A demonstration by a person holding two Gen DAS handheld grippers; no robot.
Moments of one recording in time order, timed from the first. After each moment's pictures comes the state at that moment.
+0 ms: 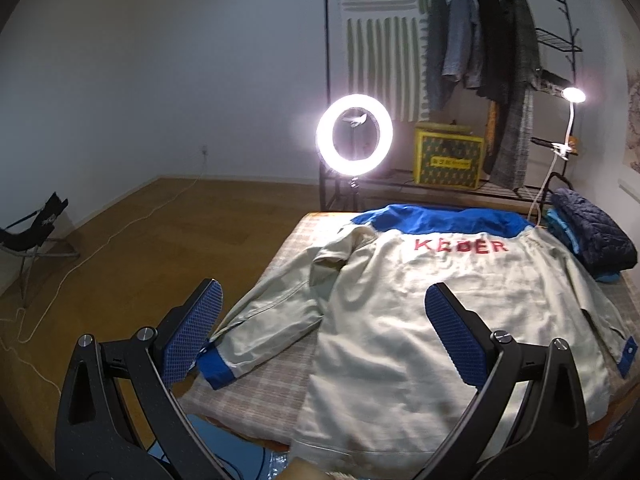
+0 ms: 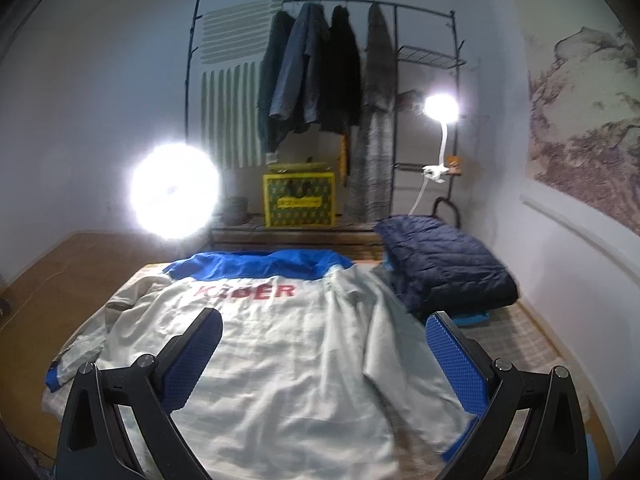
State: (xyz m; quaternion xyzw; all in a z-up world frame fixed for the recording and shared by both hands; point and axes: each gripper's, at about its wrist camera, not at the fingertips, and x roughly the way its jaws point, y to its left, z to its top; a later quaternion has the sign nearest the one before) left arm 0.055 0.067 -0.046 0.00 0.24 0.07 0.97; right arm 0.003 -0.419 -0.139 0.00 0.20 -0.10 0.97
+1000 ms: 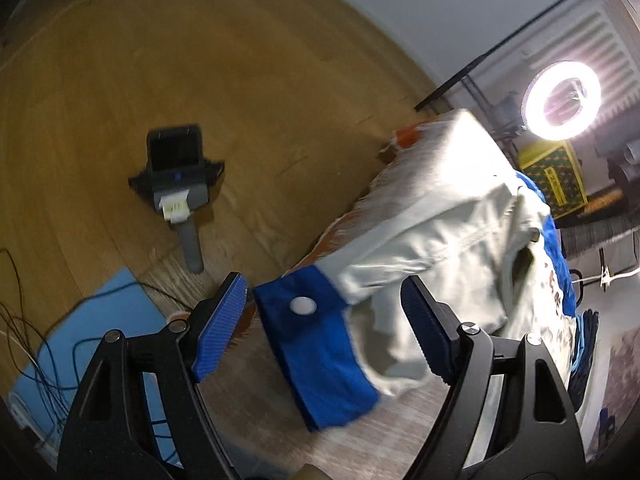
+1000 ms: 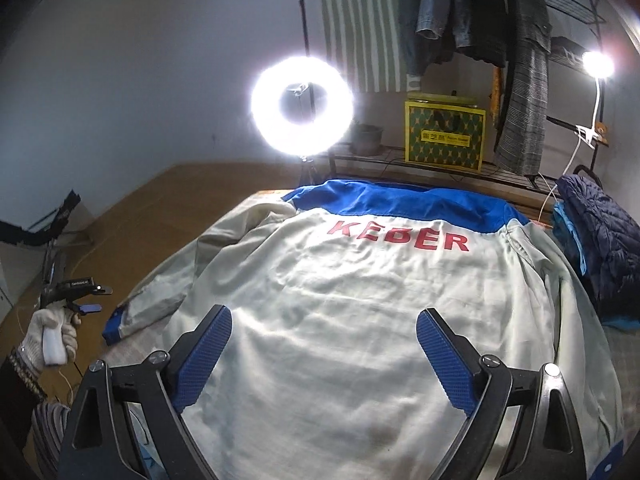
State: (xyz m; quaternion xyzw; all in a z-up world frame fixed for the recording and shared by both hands) left arm 0.192 0.366 -0.294 -0.36 0.47 0.11 0.80; right arm 0.135 -0.299 -0.239 -0.02 0.31 0.11 0.94
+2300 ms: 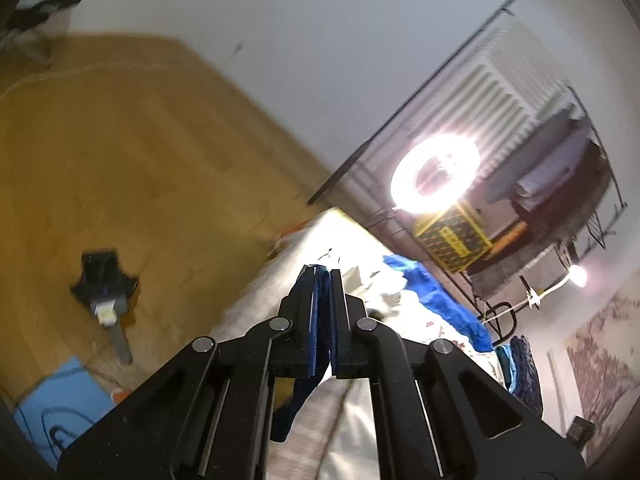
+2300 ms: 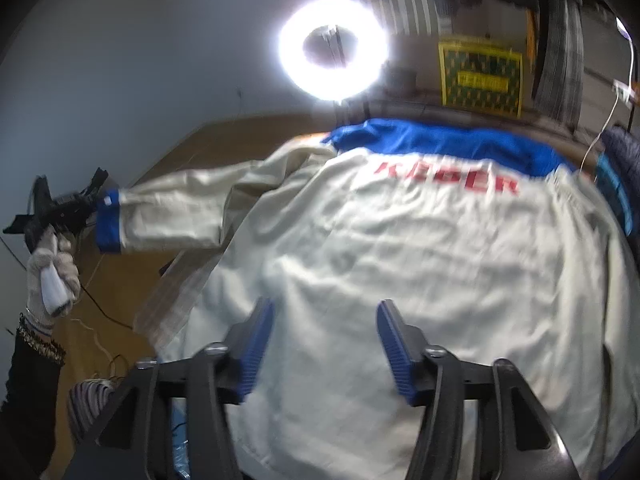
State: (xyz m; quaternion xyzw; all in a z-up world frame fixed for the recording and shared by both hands) left arm 0.186 0.340 -0.110 -0.34 0.26 0.01 0.90; right arm 0.142 -0.284 -0.264 0.02 0.42 0.18 0.89
